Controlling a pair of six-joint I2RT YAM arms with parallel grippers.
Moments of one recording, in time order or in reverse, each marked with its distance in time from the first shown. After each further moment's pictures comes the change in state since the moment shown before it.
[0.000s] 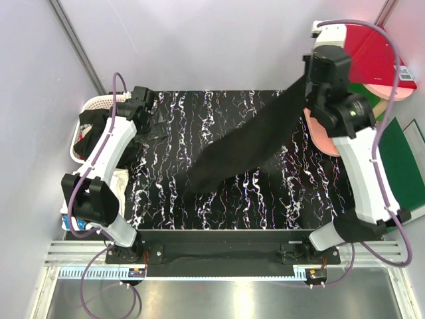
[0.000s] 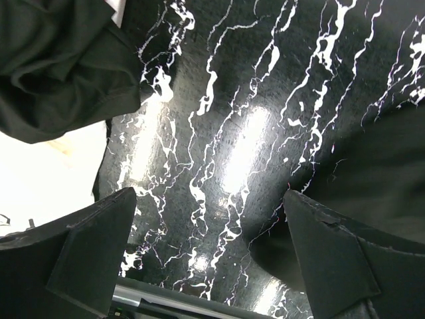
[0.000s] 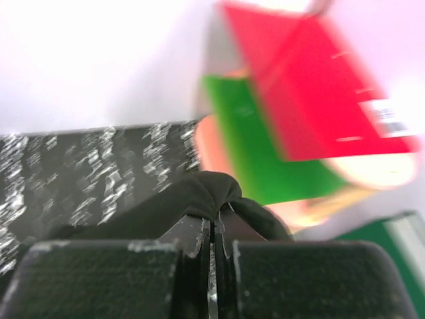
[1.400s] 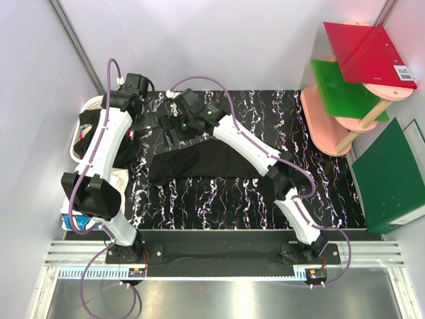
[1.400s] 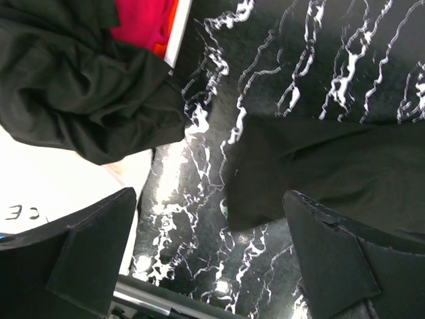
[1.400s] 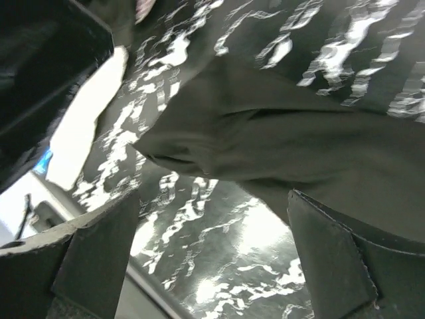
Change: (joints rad) left arm 0.023 0.055 0.206 -0.093 -0.093 0.097; right arm 0.411 0.880 0.444 -0.137 -0.878 0.403
